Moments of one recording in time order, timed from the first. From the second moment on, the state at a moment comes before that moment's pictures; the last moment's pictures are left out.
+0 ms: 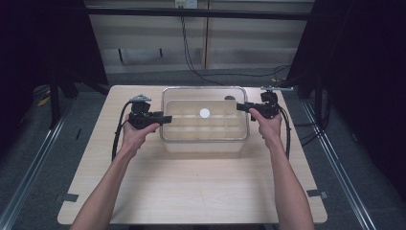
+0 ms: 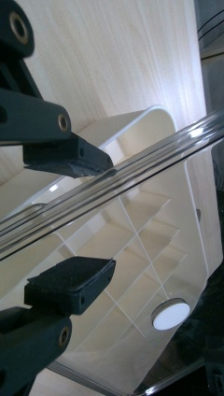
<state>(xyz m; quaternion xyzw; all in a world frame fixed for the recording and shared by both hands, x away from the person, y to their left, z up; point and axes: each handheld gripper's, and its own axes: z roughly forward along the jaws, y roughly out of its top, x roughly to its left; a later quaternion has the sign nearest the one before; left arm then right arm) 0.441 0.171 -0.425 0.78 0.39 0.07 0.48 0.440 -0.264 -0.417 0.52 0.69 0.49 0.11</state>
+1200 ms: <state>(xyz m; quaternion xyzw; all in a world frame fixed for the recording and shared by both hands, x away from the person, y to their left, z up) 0.423 0.183 -0.408 0.77 0.36 0.09 0.51 0.414 -0.269 -0.394 0.52 0.66 0.53 0.11</state>
